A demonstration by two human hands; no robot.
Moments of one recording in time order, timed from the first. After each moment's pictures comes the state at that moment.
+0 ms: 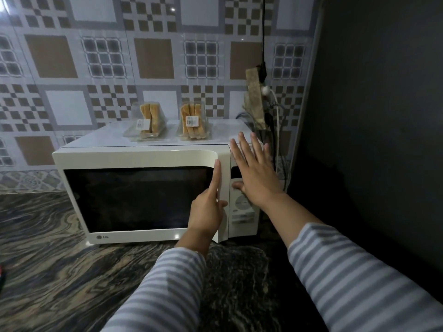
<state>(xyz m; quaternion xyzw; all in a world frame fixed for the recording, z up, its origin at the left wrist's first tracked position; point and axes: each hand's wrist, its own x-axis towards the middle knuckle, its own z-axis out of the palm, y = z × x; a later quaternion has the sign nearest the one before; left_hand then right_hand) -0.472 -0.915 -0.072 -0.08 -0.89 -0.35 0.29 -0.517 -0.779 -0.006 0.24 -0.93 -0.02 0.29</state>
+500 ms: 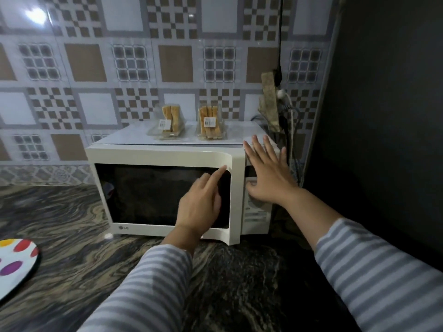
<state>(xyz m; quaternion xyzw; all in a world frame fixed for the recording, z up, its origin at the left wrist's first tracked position) -0.436 -0.955 -0.050 -0.09 -0.90 -0.18 0.38 -0.499 -0.778 0.012 0.26 -0.94 0.04 0.21</state>
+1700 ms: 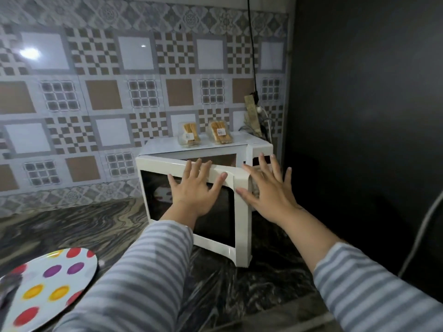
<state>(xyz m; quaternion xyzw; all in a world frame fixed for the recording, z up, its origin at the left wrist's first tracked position) -0.292 -1.054 0.009 -0.06 -0.96 -0.13 0.22 -0.268 -0.860 0.004 0.11 -0.96 0.12 0.24</state>
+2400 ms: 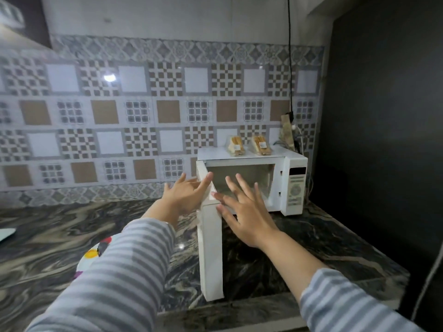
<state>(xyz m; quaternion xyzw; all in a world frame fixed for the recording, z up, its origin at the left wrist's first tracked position) -0.159 -1.203 0.059 -0.03 -0.98 -0.15 0.11 -0.141 -1.018 0.015 0.30 -0.90 0.16 0.25</state>
